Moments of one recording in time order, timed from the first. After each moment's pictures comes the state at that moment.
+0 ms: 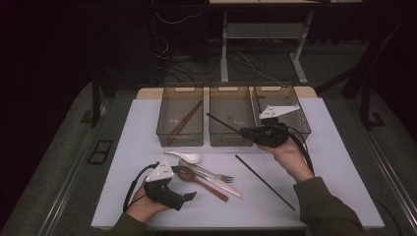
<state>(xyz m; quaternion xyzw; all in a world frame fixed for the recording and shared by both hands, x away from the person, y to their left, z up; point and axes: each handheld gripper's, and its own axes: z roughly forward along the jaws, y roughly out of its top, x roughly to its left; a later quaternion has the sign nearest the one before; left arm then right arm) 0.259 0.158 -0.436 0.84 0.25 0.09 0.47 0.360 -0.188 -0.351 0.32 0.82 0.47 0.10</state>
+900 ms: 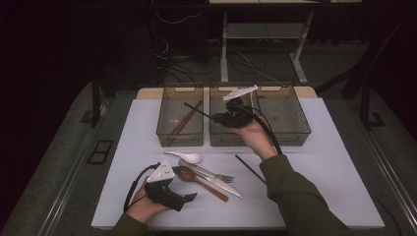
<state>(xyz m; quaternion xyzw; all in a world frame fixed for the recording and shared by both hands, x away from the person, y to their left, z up) 0.258 0.156 -0.436 0.84 0.25 0.09 0.48 0.420 -0.105 -0.346 0.33 0.83 0.44 0.09</state>
